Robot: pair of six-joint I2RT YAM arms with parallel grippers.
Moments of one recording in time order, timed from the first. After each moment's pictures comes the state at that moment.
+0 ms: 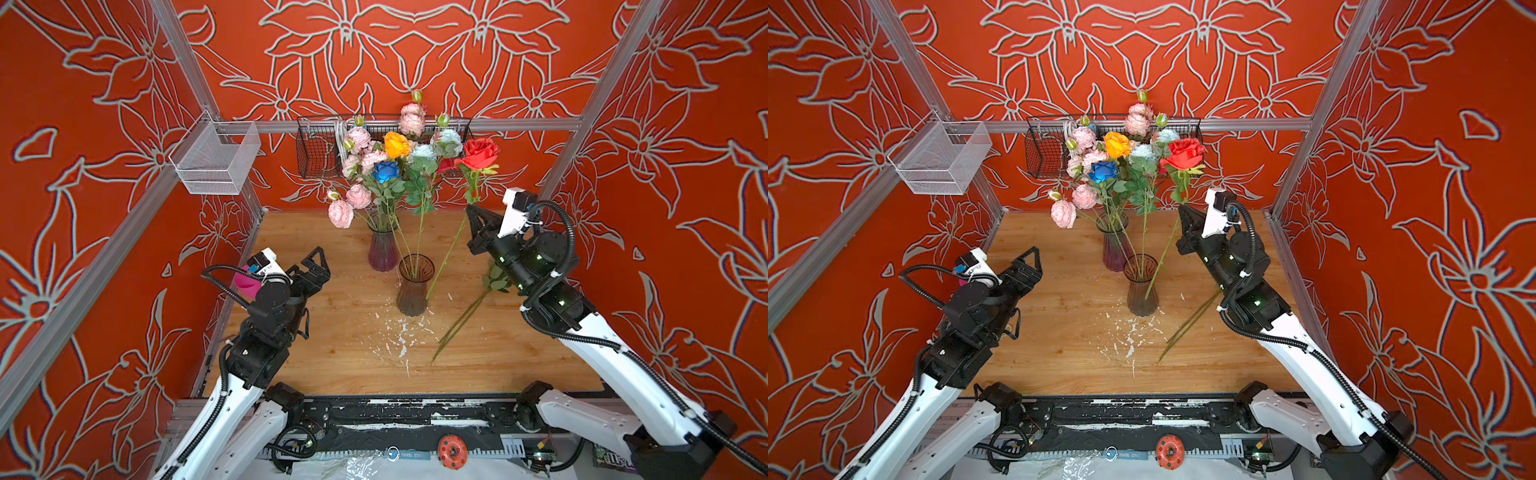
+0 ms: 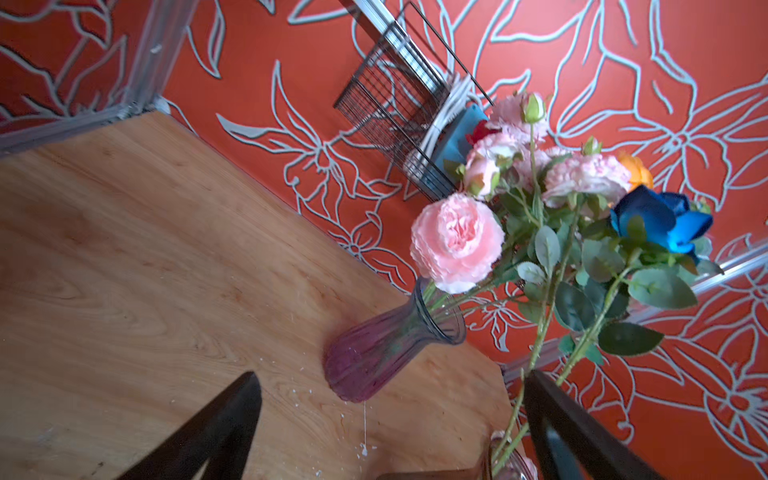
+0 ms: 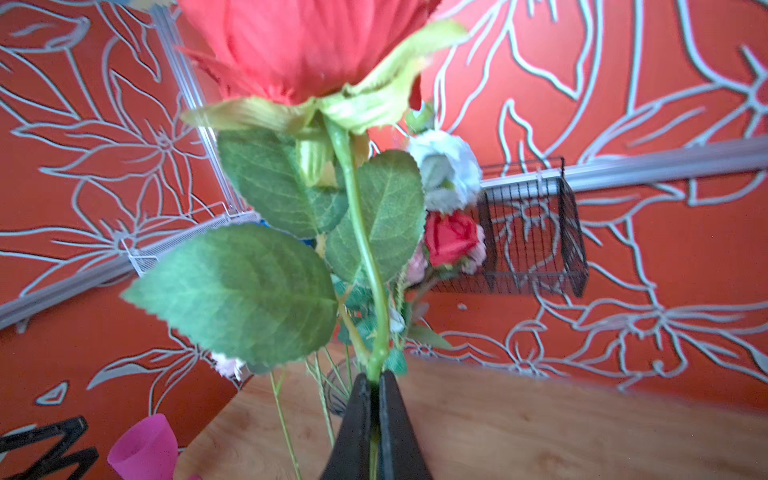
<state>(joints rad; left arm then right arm) -0.35 0.62 0.73 -0.22 -0.38 -0.81 0.56 1.04 1.12 0.11 0.10 0.24</state>
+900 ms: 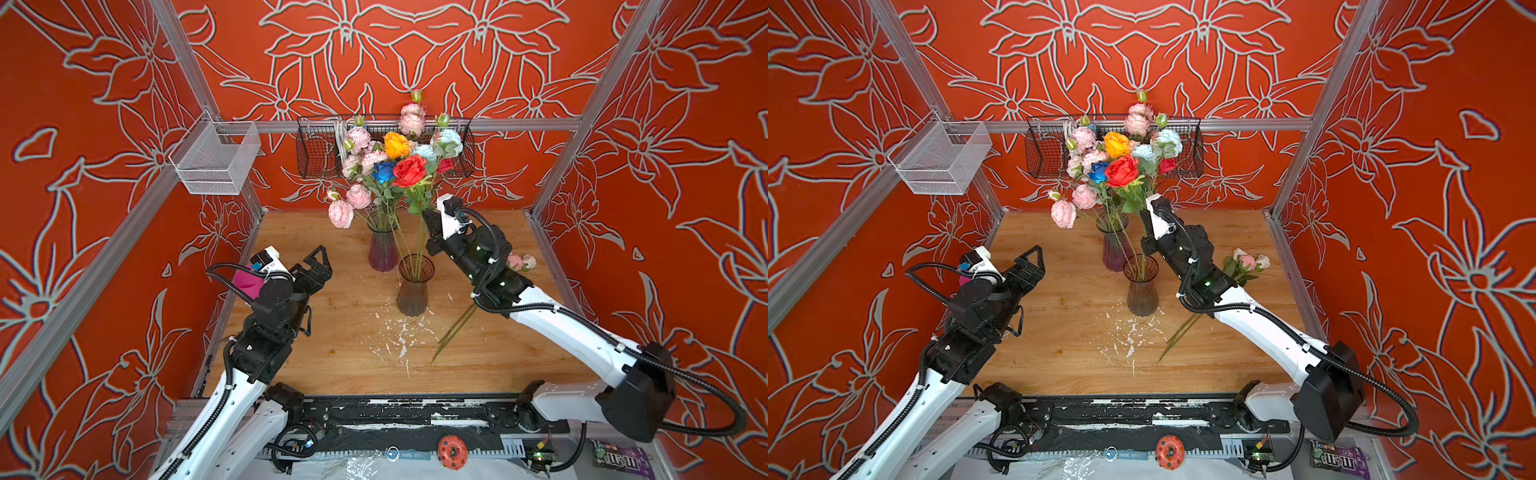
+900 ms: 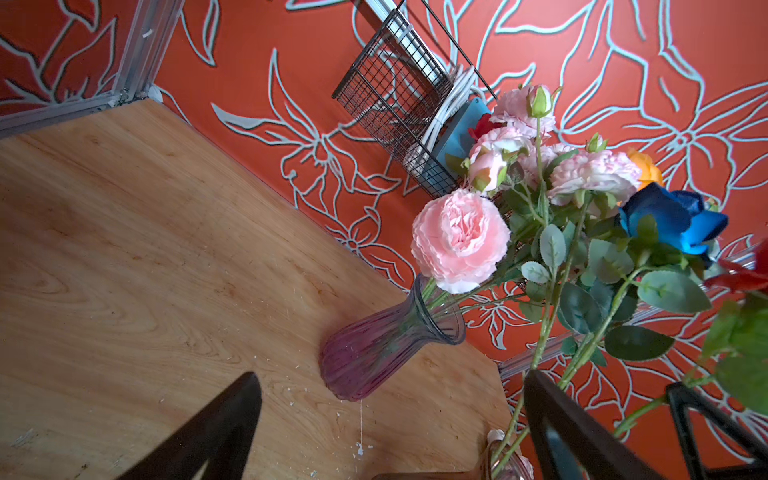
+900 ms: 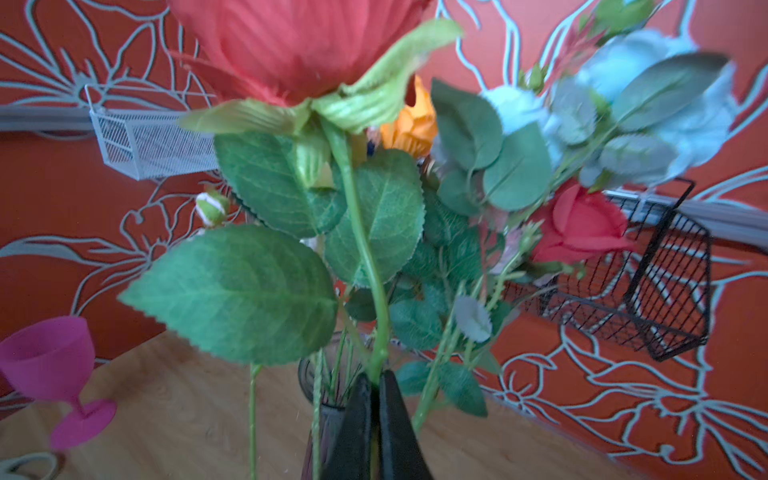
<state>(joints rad) -0.34 0.66 0.73 -0.18 -0.32 -0.82 0.68 1.30 1.08 0.28 0.11 -0.06</state>
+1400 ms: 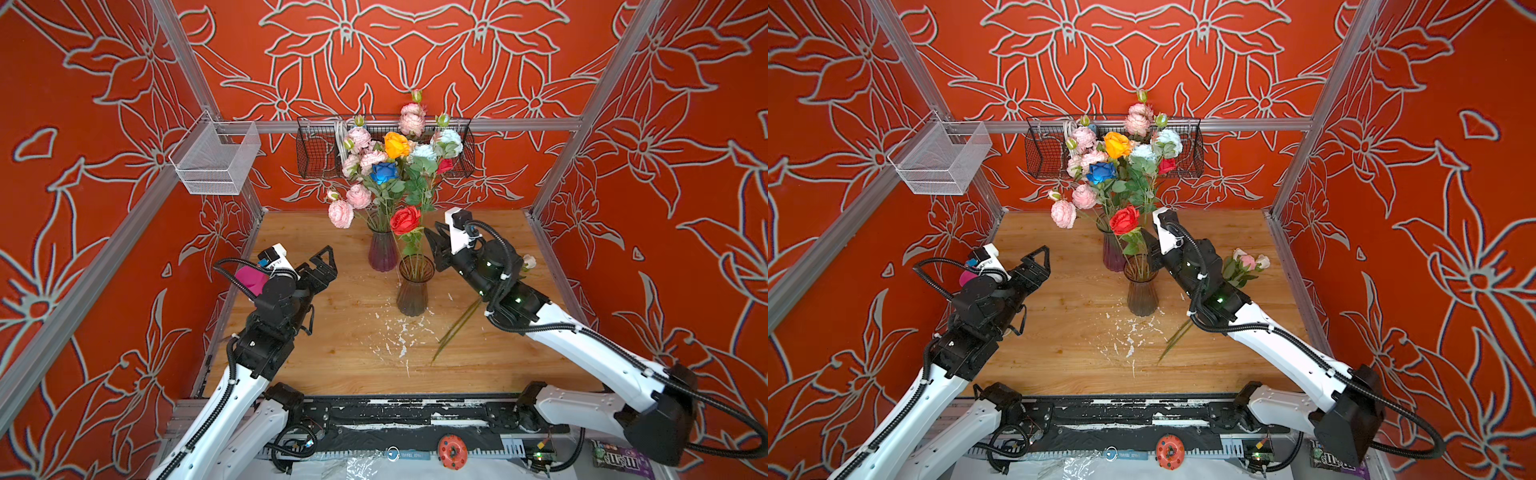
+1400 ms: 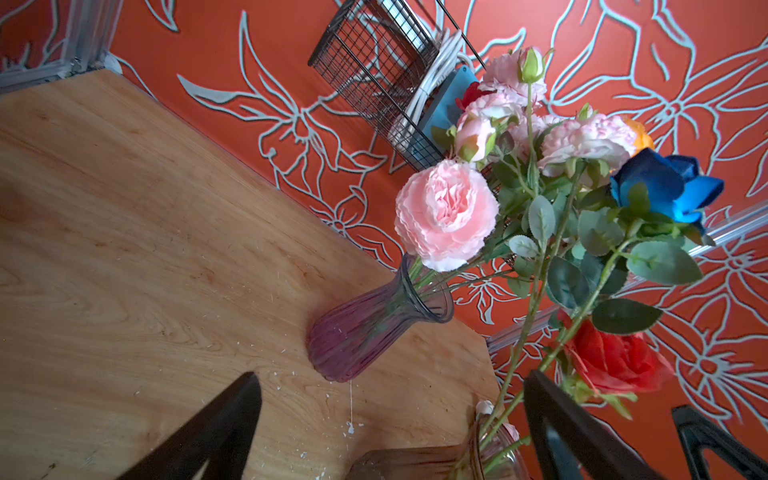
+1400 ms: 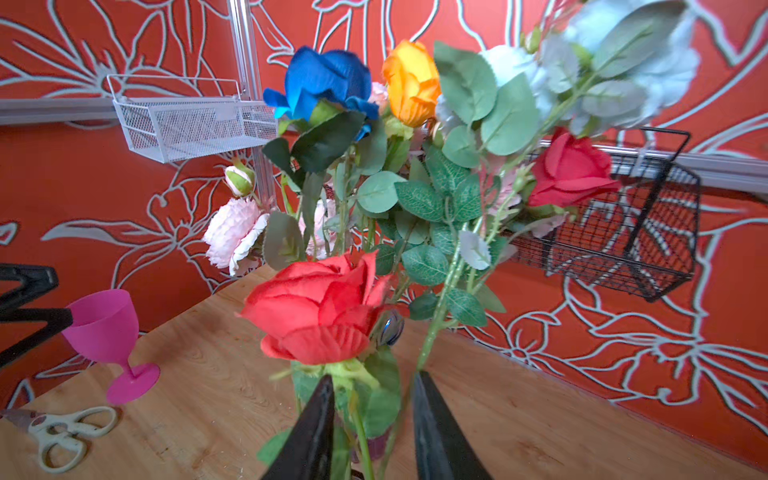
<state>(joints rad) -0.33 0.69 0.73 -0.16 -0.21 -0.82 0.72 1.13 1.00 0.15 0.19 0.01</state>
